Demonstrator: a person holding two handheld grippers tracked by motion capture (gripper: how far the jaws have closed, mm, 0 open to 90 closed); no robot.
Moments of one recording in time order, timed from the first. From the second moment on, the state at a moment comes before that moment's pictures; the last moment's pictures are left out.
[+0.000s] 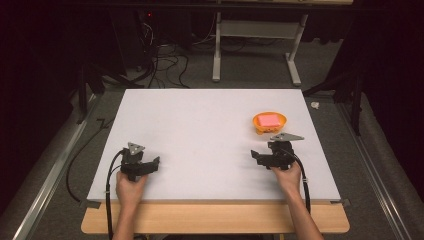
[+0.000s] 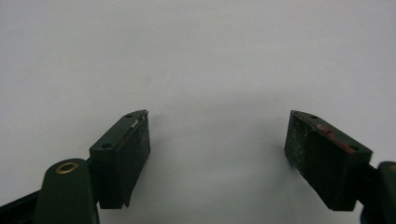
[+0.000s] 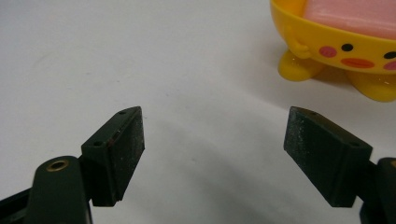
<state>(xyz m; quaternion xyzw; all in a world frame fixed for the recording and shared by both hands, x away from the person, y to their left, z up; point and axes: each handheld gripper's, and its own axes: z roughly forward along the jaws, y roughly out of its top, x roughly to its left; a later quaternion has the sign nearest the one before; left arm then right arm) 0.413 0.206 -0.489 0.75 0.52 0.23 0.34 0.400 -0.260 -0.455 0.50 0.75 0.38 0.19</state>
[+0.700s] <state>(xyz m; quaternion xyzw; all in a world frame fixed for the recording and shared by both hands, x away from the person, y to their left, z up) 0.413 0.206 -0.489 0.75 0.52 0.23 0.34 0.404 -0.247 -0.474 0.50 0.77 0.32 0.22</state>
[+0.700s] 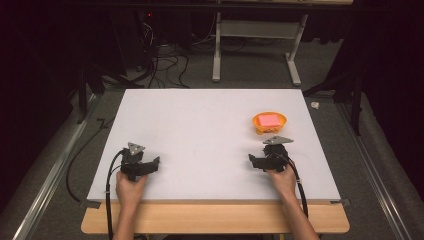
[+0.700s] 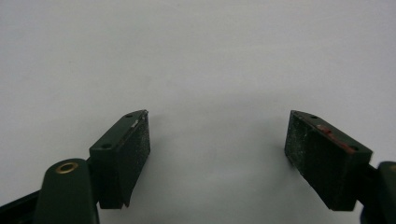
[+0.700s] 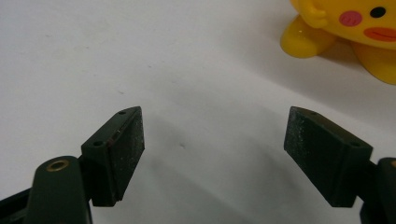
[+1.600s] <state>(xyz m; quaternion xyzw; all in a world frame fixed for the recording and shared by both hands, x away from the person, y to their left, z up) 0.412 0.206 -0.489 0.75 0.52 0.23 0.33 0.406 -0.246 -0.483 0.50 0.78 0.32 0.21</state>
